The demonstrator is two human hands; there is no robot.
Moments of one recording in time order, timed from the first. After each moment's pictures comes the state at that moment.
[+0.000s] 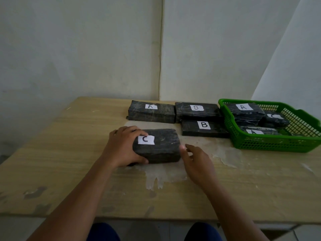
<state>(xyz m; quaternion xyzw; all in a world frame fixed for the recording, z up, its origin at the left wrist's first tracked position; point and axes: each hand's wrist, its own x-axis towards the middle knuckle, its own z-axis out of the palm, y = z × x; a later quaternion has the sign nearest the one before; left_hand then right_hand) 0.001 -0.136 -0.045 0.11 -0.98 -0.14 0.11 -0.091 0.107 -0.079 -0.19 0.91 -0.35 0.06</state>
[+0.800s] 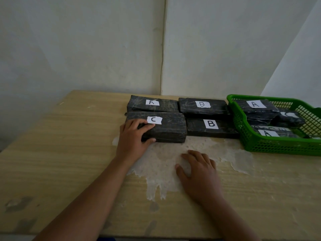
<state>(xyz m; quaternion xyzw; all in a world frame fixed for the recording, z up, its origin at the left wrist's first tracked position) -0.079 -0.158 -0.122 0.09 -0.92 -0.15 0.35 -0.097 0.101 -0.106 -0.26 0.95 -0.15 0.02</state>
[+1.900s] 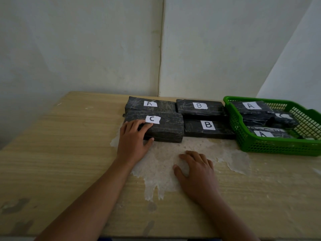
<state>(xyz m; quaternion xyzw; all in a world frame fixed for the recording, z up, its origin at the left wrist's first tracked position) -0.085 -0.152 -0.128 0.10 -0.93 -0.07 0.35 -0.098 0.102 -0.107 -0.26 0.95 -0.16 0.01</state>
